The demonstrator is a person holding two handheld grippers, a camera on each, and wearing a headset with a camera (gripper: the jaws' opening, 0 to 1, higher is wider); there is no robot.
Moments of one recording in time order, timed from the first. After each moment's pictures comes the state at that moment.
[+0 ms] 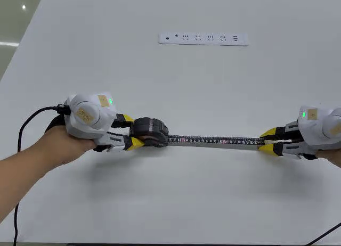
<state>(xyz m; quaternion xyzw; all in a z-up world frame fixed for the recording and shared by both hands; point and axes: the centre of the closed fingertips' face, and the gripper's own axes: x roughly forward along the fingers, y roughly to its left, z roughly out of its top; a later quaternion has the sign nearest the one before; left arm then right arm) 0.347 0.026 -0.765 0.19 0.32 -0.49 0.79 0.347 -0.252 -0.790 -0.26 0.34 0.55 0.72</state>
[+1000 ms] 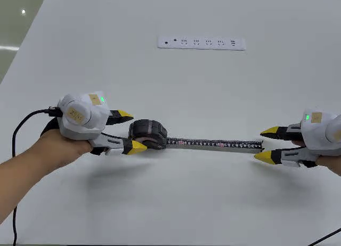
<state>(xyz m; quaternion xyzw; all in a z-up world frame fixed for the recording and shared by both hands) 0.345 0.025 -0.742 0.14 0.30 -0.48 0.81 0.343 -0.247 -0.770 -0.21 0.32 0.51 0.77</state>
